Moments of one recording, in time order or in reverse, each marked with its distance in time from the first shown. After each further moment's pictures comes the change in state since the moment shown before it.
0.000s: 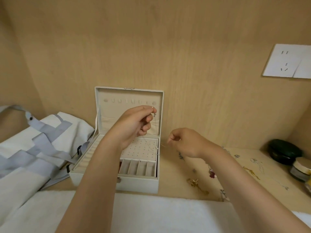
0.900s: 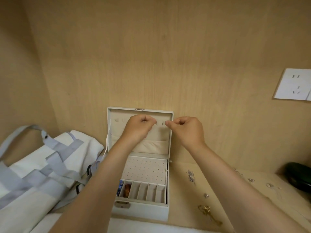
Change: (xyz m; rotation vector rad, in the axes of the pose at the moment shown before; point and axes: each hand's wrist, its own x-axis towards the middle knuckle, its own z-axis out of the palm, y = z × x) left_hand 0.056 0.012 -0.028 0.488 0.385 0.096; right_hand 0.063 -0.057 -0.017 0.397 0.598 0.002
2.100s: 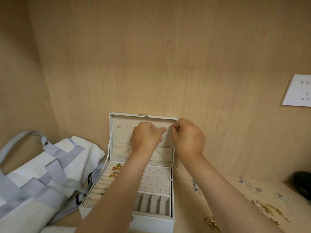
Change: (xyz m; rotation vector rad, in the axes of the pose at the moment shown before) left_hand 0.006 -0.002 0.028 0.297 0.180 -0.087; right_hand 0.006 0.009 0.029 -0.430 0.331 -0.323
